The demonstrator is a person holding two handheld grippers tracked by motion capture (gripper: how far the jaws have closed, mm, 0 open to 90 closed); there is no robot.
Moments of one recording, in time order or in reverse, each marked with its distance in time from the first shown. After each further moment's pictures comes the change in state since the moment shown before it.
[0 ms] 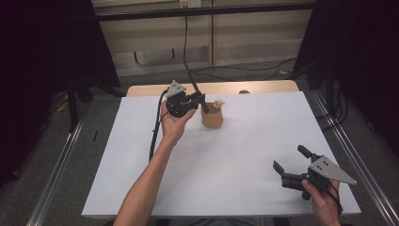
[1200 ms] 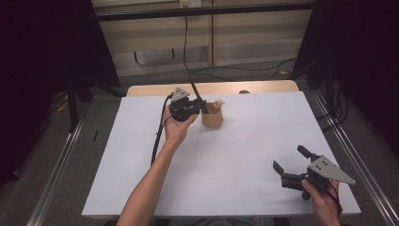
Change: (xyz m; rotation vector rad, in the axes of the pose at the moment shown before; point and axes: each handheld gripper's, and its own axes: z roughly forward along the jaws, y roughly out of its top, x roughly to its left) left arm 0.003 -0.022 0.015 0.062 0.017 0.003; right arm -0.001 -0.002 0.001 0.007 -0.003 -0.006
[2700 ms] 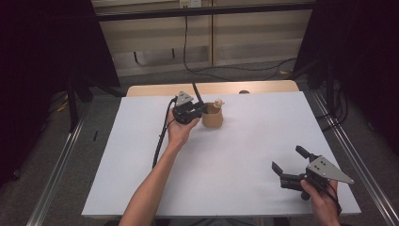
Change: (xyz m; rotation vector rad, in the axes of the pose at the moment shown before) left arm 0.001 -0.017 0.014 0.026 0.011 0.041; right arm 0.001 -0.001 0.002 0.009 0.020 -0.009
